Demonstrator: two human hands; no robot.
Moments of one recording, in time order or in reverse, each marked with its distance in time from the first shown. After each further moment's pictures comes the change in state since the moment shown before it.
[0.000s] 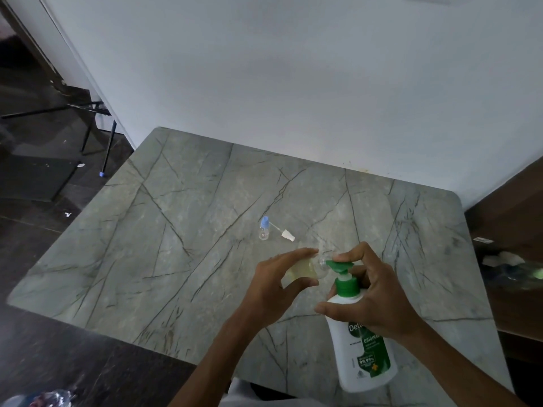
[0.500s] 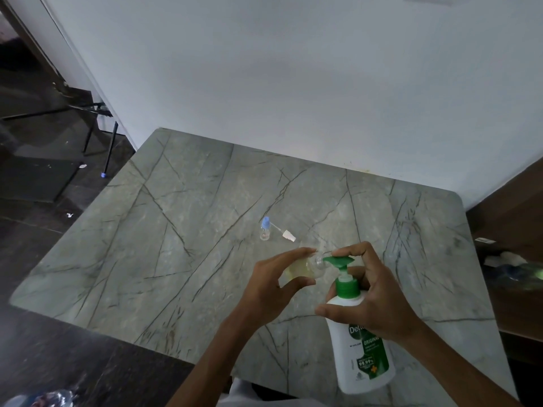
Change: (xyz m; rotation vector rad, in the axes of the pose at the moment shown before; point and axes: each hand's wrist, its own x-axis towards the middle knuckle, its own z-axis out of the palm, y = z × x) left_hand -0.001 -0.004 -0.003 0.021 0.021 0.001; right_hand -0.002 0.000 0.000 0.047 -0.036 0.037
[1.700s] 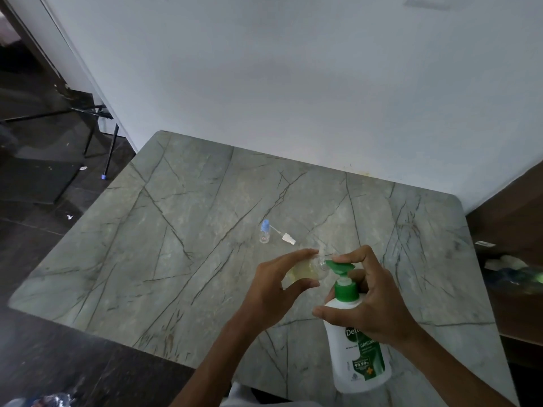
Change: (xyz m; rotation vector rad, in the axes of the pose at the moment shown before) left_hand 0.004 0.008 0.002 -0.031 -0.012 -0.034; right_hand 0.002 0.001 0.004 -0.039 0.060 -0.043
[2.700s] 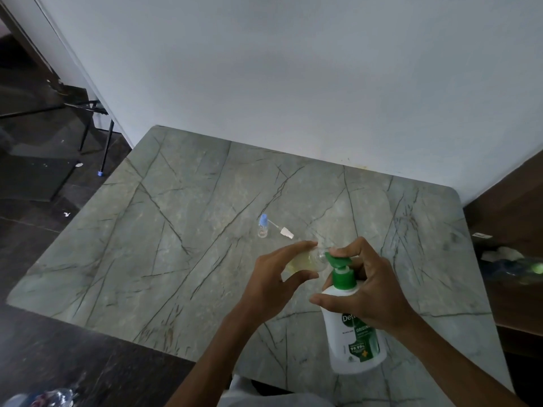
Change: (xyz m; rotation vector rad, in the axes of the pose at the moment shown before) left_hand 0.001 0.001 0.000 0.020 0.021 0.040; right_hand 0.005 0.002 0.000 -0.015 0.021 -0.082
